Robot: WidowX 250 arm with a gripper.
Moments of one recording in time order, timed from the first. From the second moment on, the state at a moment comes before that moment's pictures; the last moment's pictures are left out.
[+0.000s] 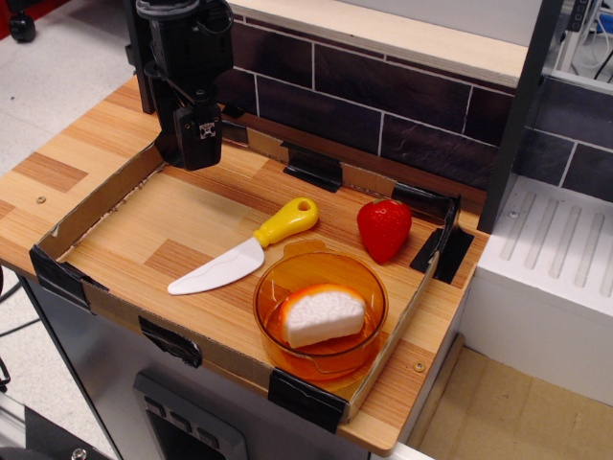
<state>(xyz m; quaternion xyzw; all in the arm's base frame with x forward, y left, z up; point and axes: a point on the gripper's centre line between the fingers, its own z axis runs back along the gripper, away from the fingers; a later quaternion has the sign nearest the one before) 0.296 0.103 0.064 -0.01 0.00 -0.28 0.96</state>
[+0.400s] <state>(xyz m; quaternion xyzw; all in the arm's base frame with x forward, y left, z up) 0.292 0.102 0.055 -0.02 0.02 -0.28 0.96</state>
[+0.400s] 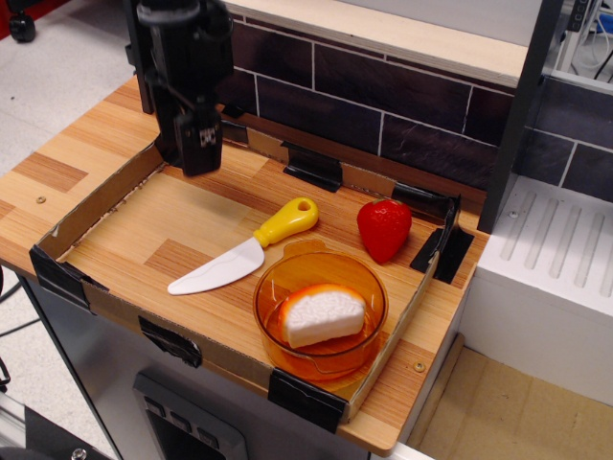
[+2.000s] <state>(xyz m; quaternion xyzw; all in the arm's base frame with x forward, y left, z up) 0.234 -0.050 0.075 -0.02 0.00 -0.37 0.93</state>
